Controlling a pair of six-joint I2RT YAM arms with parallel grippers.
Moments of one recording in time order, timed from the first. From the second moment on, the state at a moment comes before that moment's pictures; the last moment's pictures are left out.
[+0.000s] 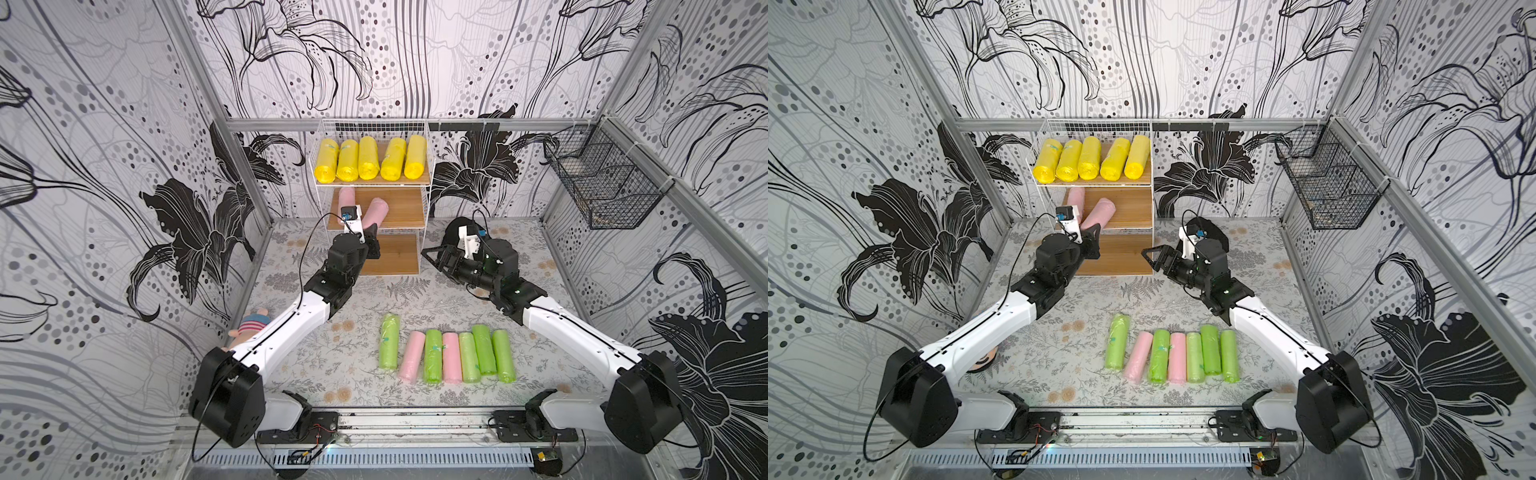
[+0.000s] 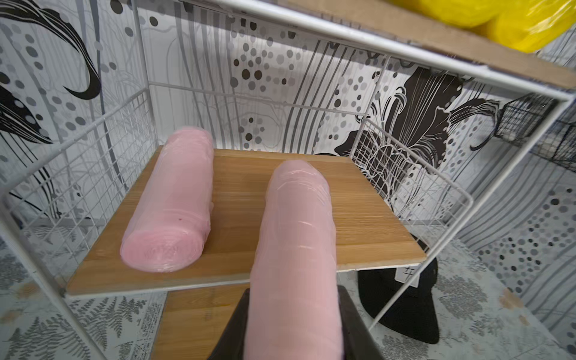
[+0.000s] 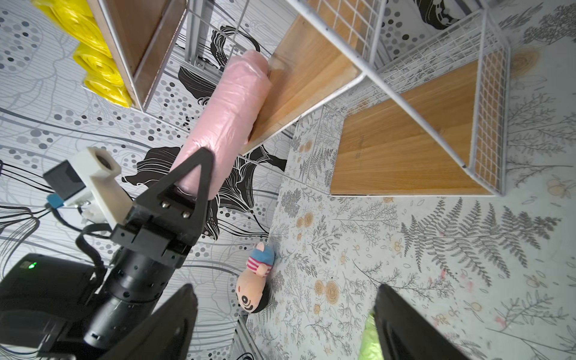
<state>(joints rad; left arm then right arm) -0.47 1.40 1.07 0.17 -0.33 -0.24 0.51 1.31 0.96 0.10 -0.40 0.93</state>
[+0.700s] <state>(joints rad) -0.43 1.67 1.28 0.20 -0.54 0.09 0.51 1.31 0.96 0.09 -0.40 0.90</state>
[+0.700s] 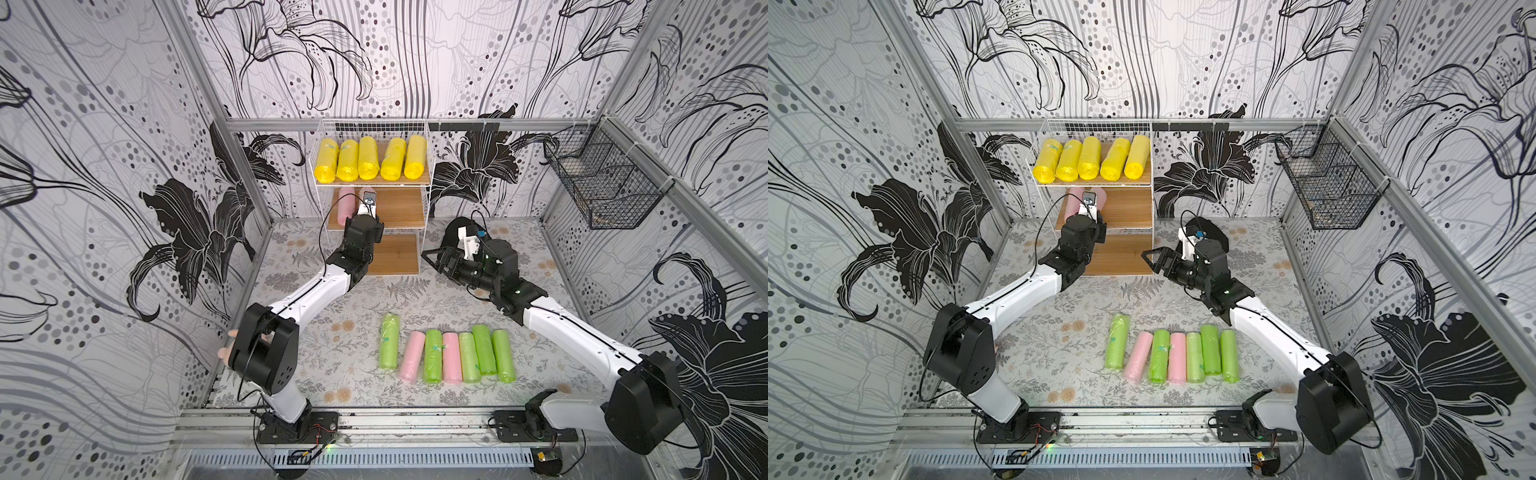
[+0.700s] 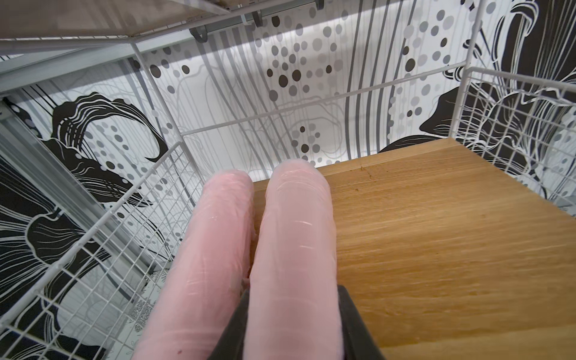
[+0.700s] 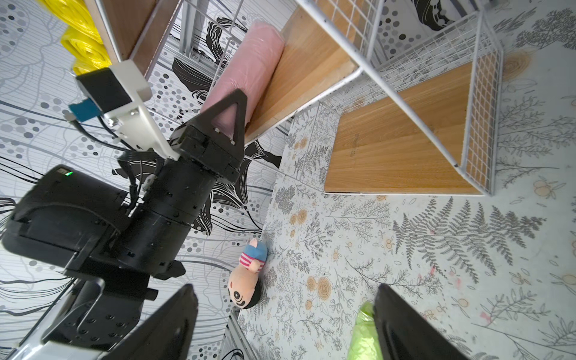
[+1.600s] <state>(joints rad) -0.37 1.72 1.34 0.15 -0.52 0.10 0.51 1.31 0.96 0.06 -0.40 0.90</state>
